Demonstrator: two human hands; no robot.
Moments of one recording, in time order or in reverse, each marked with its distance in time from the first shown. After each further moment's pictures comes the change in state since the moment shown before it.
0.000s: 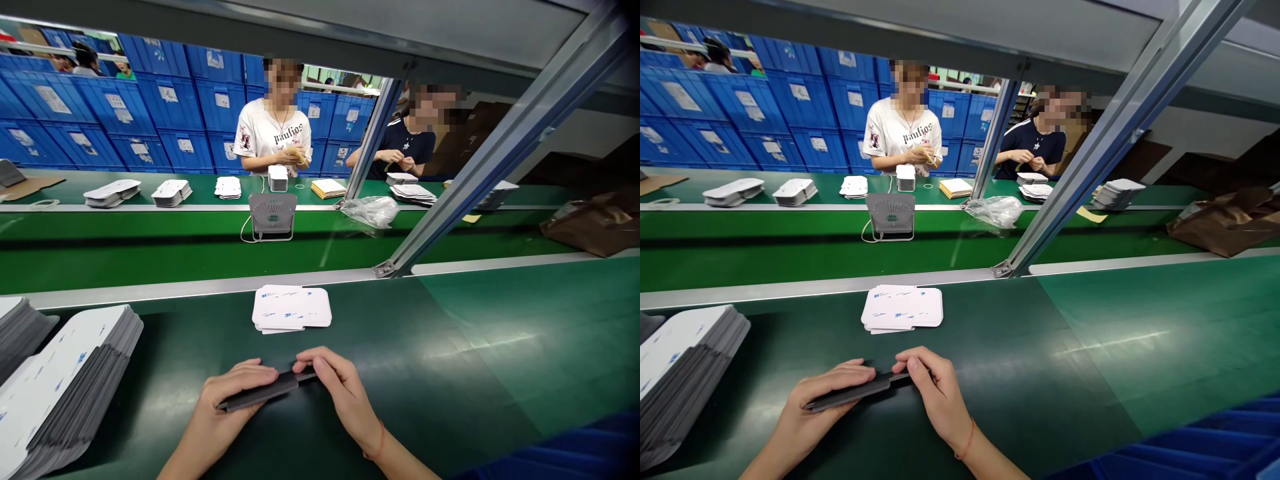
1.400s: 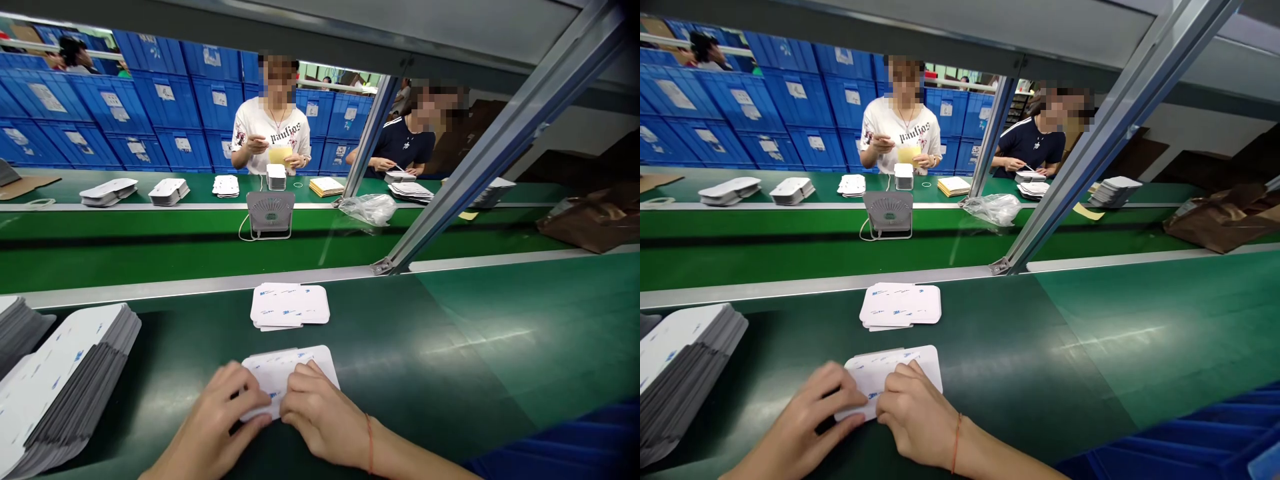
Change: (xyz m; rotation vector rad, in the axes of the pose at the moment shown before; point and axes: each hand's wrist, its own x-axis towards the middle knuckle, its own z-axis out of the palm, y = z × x) left_hand -0.013 0.016 -0.002 0.535 -0.274 -0.026; right_hand -0.004 0.004 0.010 -0.921 -0.474 -0.383
